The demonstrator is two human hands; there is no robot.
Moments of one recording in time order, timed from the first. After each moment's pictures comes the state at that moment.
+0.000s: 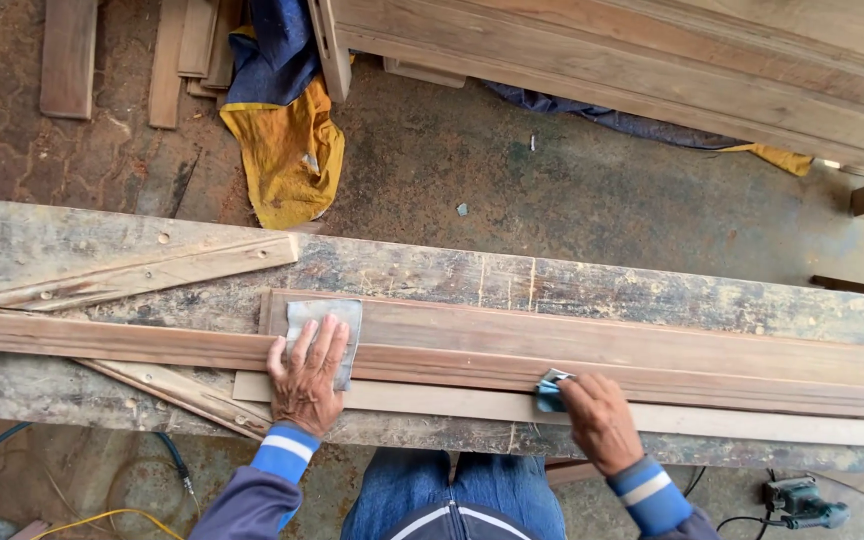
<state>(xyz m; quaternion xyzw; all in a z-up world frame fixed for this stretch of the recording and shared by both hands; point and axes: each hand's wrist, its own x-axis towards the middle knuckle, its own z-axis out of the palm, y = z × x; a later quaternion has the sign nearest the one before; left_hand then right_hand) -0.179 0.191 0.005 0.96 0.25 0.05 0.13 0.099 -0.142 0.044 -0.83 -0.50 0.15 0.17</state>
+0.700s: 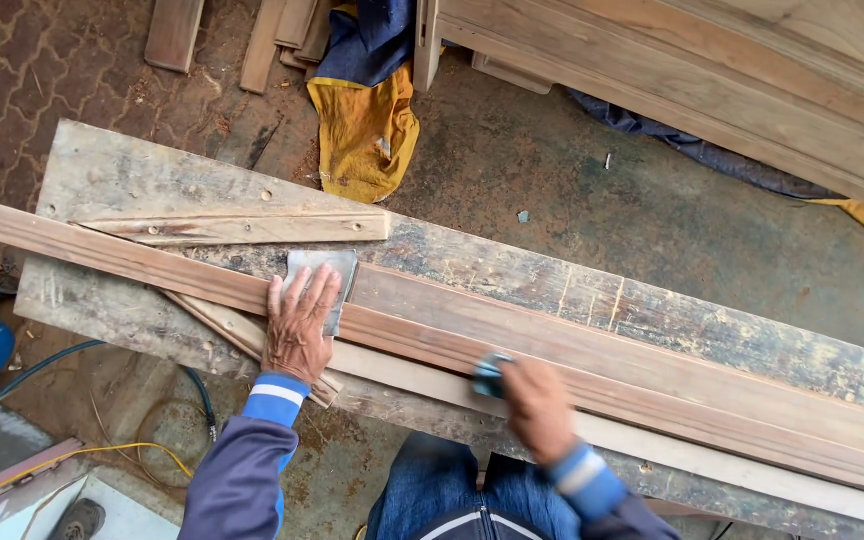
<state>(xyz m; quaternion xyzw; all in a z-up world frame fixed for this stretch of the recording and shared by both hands) -0.238 0.279 0.010 0.94 0.31 0.05 0.11 0.010 0.001 0.039 -0.79 -0.55 0.17 0.22</state>
